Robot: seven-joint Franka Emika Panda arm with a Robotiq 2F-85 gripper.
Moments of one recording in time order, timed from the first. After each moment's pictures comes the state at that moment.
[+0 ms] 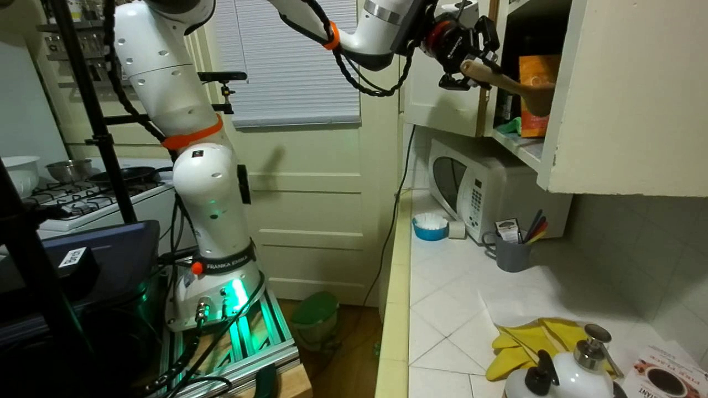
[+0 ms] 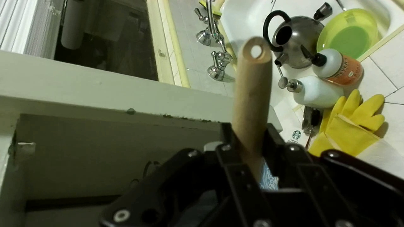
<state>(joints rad) -0.15 -0.23 -0.06 -2.05 -1.15 1.72 -0.10</state>
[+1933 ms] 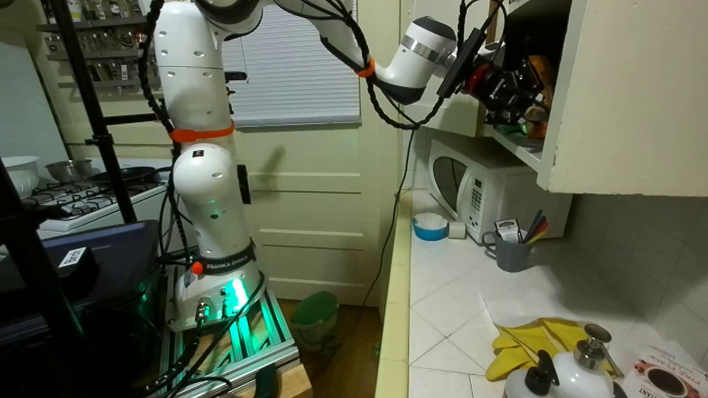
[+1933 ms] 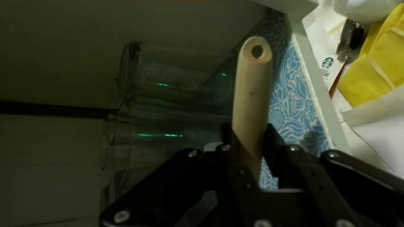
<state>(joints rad) -0.14 0.03 -0.14 -1.94 -1.29 2.05 0.04</state>
